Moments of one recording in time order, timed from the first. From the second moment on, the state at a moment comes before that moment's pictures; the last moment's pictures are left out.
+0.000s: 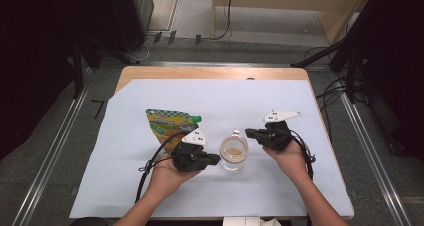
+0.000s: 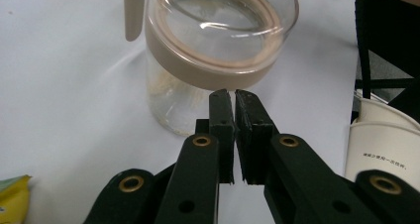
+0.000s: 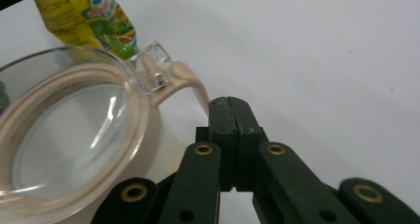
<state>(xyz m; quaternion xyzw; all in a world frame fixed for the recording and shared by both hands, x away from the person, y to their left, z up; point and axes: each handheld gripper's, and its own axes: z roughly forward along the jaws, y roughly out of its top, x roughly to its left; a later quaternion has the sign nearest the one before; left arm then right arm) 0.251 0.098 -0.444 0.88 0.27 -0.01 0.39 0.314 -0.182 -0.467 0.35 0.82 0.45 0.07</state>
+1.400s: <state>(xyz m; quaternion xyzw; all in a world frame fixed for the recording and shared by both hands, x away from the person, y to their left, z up) 0.260 0.092 -0.446 0.86 0.30 0.00 0.41 0.278 -0.198 -0.466 0.39 0.81 0.43 0.10</state>
